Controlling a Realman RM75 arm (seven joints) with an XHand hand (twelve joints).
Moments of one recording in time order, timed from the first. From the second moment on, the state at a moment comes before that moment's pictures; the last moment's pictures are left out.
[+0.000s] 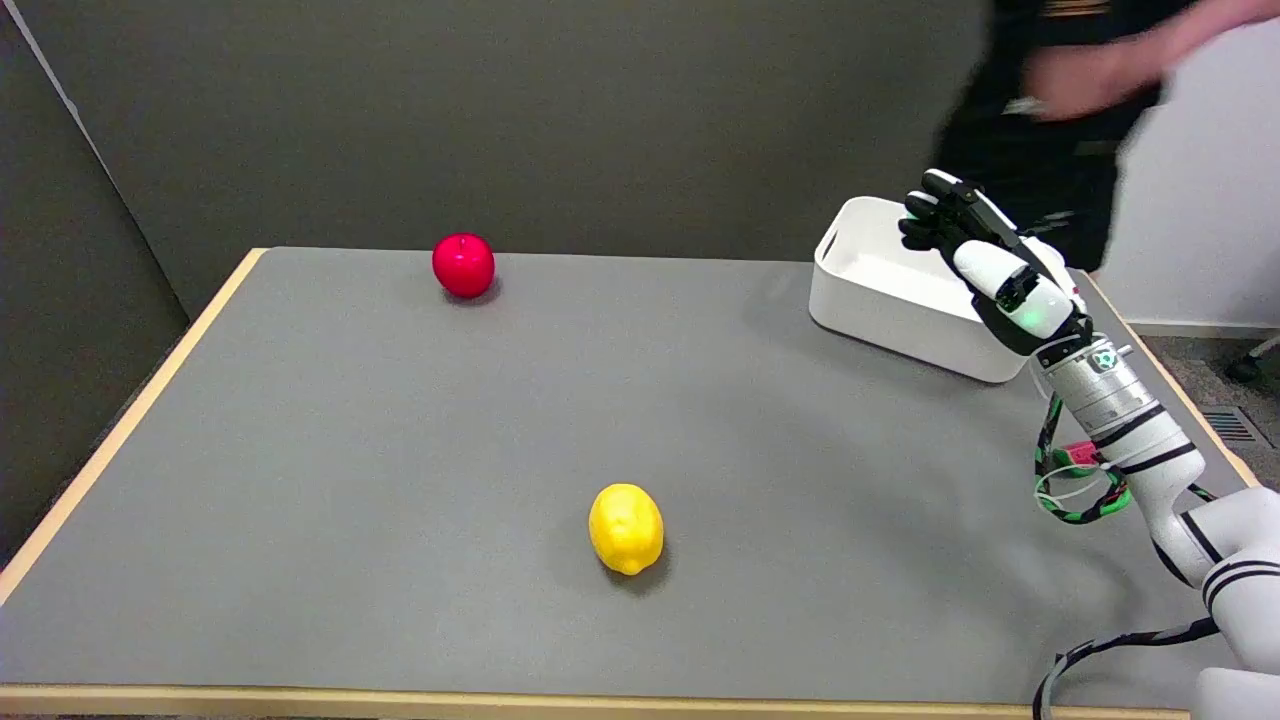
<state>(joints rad) 0.17 -1.02 -1.01 0.68 2.58 -1.23 -0.86</state>
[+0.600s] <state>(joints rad) 0.16 -1.00 -1.04 0.76 2.58 -1.24 -0.90</state>
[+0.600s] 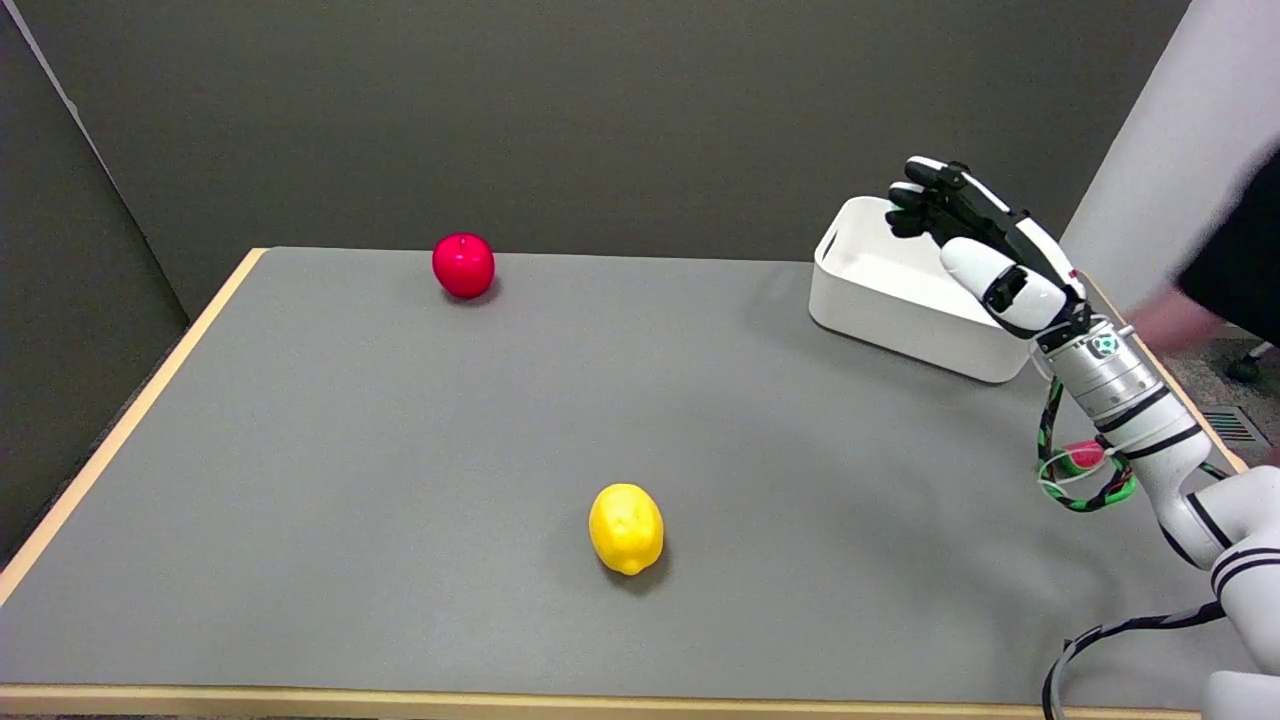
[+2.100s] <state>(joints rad) 0.02 -1.07 -1.70 1.24 2.53 -1.14 -1.63</state>
